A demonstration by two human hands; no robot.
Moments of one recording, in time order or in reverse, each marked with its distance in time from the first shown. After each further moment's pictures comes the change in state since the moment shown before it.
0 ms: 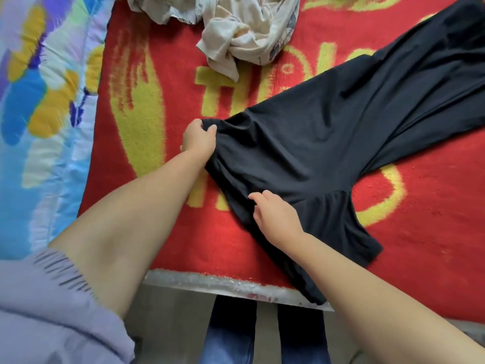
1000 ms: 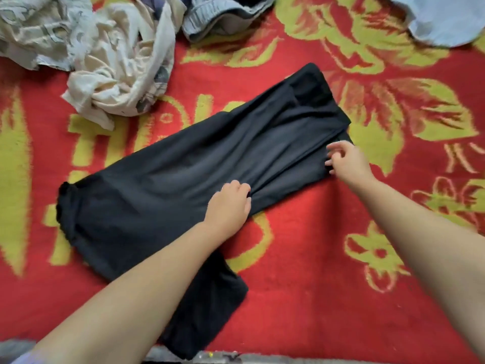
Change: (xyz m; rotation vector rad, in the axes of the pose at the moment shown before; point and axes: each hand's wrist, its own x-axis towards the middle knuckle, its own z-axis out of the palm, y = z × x) left_hand -0.149 0.170 0.186 0.518 -0.259 0.700; right_hand 0.028 0.331 -0.265 0.389 0.397 0.535
